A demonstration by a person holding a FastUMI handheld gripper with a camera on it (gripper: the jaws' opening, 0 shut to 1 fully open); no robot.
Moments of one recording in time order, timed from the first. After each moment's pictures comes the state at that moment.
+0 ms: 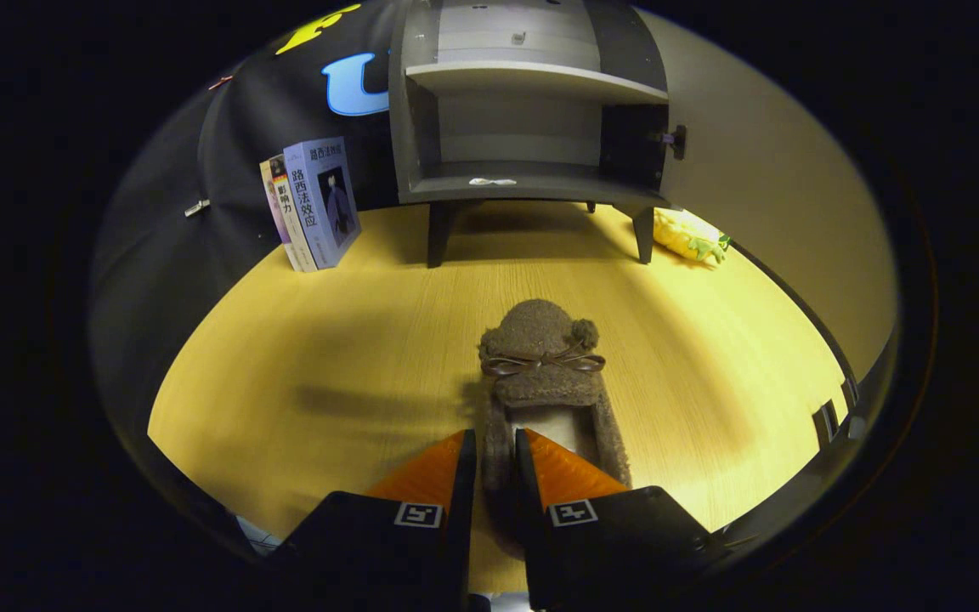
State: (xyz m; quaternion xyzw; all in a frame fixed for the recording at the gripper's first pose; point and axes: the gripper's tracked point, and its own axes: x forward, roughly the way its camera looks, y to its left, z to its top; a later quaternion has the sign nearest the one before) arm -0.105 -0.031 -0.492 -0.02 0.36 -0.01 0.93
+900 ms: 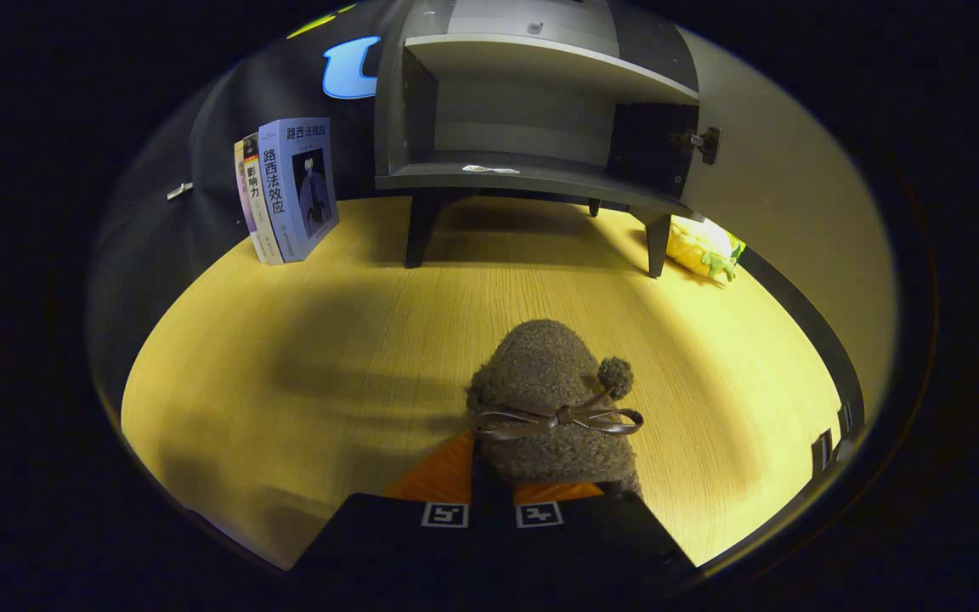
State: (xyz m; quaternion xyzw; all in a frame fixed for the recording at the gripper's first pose) arm -0.055 -0.038 -0.512 -0.05 0.36 -0.03 0.93
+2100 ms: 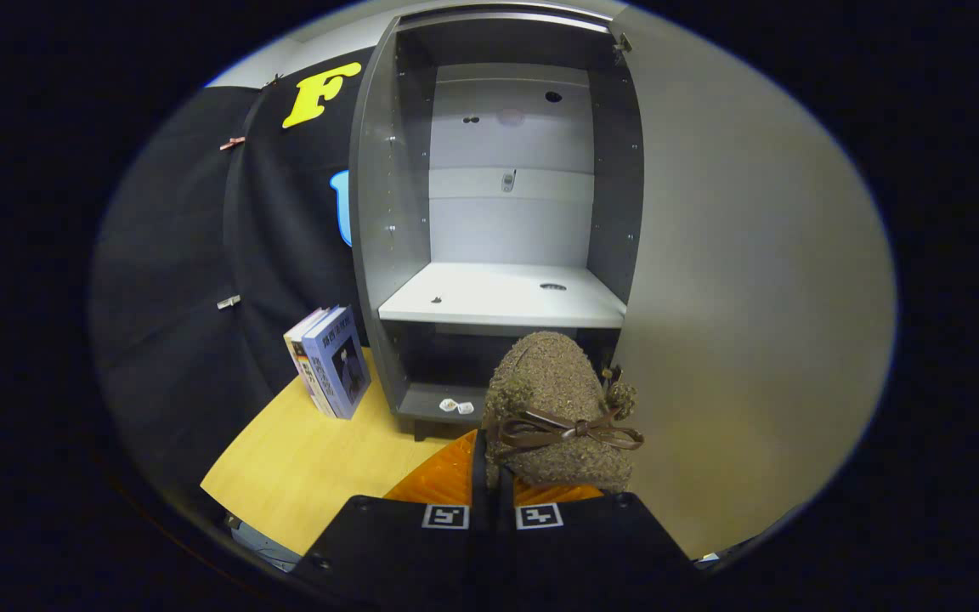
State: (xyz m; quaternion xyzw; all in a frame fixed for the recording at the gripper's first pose) arm -0.004 -0.084 -0.173 -0.03 0.21 0.05 0.98
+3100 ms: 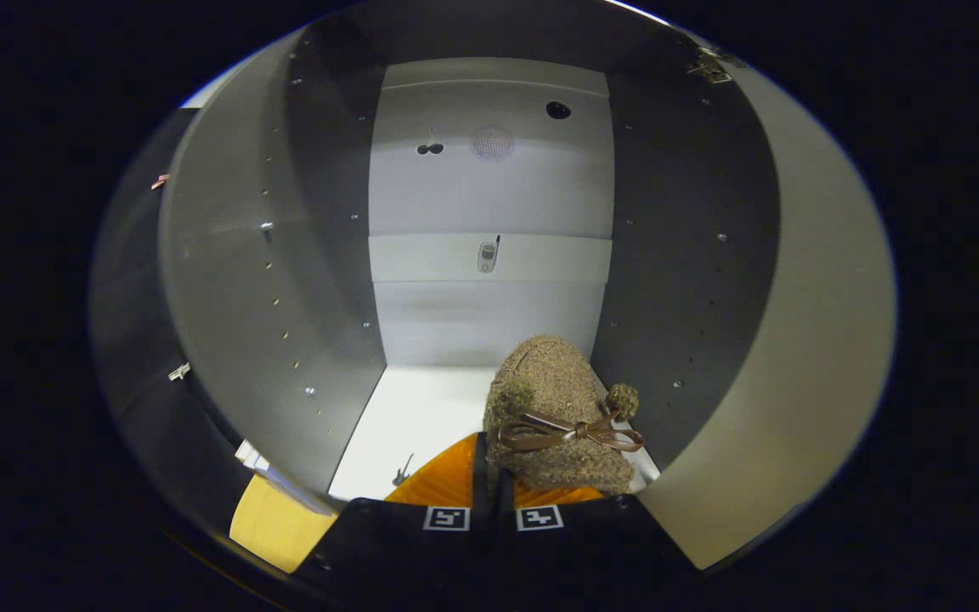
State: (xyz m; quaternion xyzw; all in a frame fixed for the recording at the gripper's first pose) arm 0.235 -0.061 -0.084 -0.03 0.19 -0.01 0.98
